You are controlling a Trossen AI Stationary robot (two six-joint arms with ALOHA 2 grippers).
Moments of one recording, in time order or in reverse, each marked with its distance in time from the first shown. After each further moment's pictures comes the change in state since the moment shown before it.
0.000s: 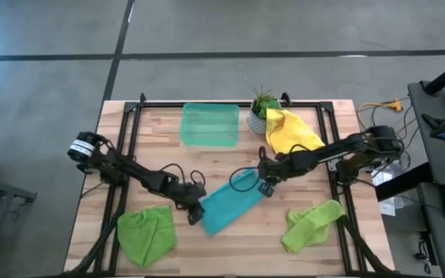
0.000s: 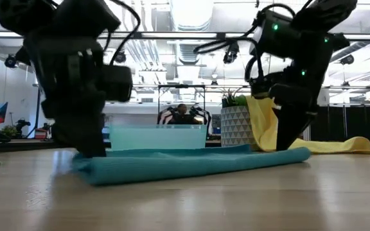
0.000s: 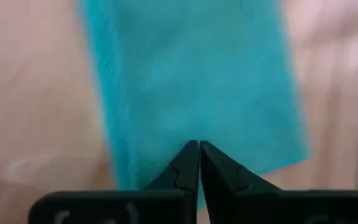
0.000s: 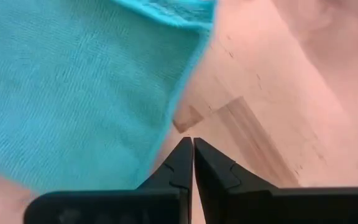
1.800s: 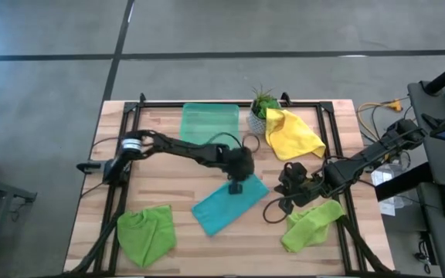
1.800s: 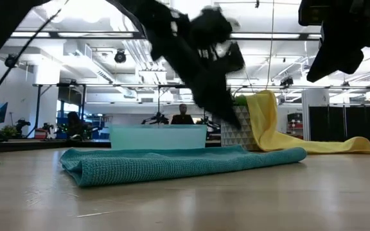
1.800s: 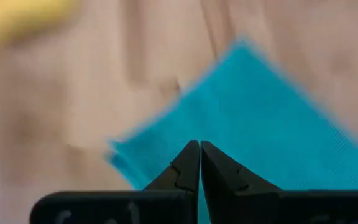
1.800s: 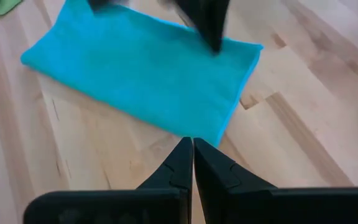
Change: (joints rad) left arm 0.352 0.488 0.822 -0.413 0.028 0.967; right arm 0.413 -0.358 0.002 -0.155 0.288 0.286
